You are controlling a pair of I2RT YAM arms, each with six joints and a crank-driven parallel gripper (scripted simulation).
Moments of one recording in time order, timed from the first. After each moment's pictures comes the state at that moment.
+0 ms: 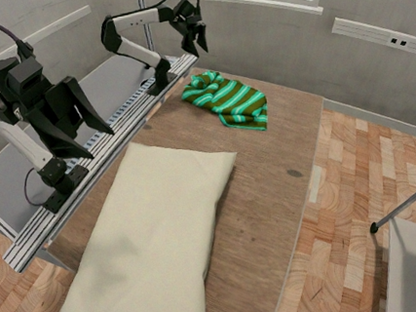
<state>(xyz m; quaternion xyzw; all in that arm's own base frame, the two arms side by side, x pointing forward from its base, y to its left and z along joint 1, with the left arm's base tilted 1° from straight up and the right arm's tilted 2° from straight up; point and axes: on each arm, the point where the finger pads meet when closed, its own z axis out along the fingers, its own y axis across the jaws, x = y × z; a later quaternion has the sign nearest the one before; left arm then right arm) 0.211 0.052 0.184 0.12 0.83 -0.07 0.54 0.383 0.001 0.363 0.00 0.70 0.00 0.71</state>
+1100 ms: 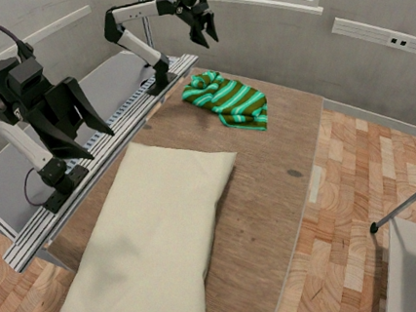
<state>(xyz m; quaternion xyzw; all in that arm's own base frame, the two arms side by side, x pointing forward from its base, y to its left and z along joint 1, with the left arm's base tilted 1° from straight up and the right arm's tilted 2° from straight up) 0.267 0.042 0.245 0.16 0.81 -0.03 0.56 0.383 0.000 0.362 0.00 0.70 0.00 0.71</state>
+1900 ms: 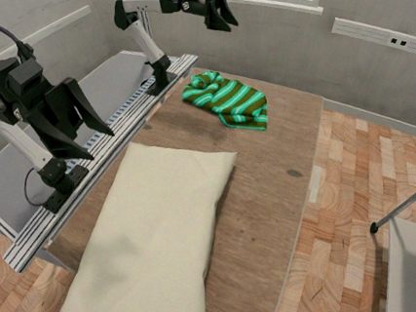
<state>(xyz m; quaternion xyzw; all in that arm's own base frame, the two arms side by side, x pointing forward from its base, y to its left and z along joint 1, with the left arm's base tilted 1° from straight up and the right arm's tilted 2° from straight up) 0.368 0.005 0.345 0.04 0.73 -0.01 0.68 0.382 0.000 0.360 0.00 0.71 0.00 0.71</state>
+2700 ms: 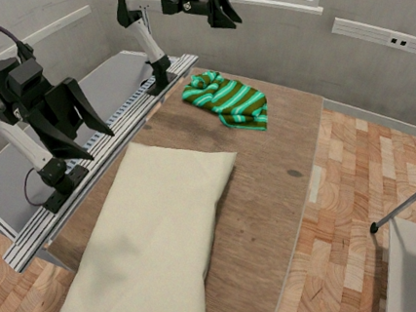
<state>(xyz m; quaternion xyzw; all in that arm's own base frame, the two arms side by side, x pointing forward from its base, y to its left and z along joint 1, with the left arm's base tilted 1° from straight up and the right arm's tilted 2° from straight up) 0.383 0.000 0.359 0.00 0.71 0.00 0.71 0.382 0.000 0.360 0.00 0.71 0.00 0.71</state>
